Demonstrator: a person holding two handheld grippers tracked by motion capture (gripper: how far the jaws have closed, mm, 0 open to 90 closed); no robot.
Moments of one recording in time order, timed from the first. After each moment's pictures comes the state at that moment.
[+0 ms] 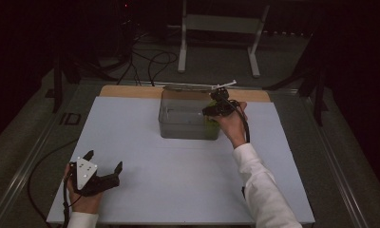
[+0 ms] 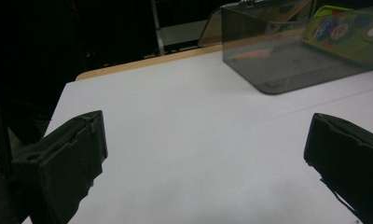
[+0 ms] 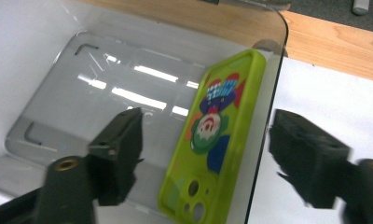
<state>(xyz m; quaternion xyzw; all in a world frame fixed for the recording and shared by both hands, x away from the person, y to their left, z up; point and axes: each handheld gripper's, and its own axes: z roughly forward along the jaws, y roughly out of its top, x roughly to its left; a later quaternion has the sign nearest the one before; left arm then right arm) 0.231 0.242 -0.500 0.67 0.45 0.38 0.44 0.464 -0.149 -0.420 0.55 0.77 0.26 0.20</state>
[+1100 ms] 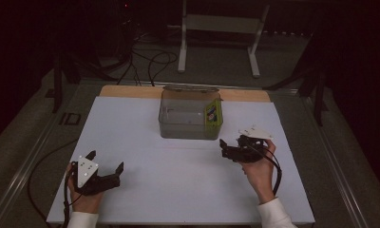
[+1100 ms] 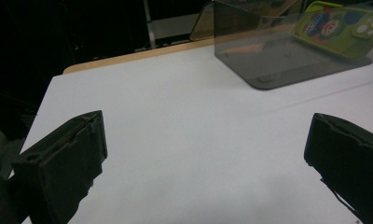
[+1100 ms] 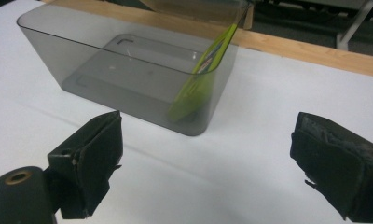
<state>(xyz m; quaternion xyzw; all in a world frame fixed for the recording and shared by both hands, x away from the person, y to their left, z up) 0.234 0.242 -0.500 0.68 0.45 0.36 0.45 0.312 -0.212 -0.439 0.49 0.73 0.39 0.28</state>
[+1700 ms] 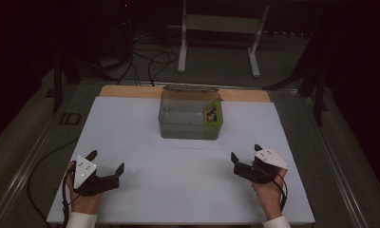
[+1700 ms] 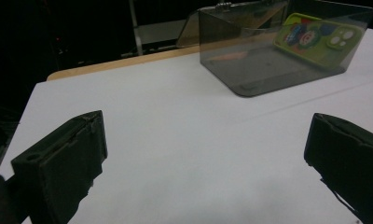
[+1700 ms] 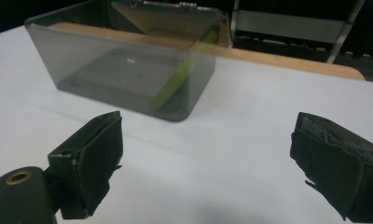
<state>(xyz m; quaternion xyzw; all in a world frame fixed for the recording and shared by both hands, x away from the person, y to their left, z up) 0.230 0.243 -0.494 0.69 0.44 0.34 0.47 0.262 -0.248 -0.476 0.46 0.68 0.46 0.33</state>
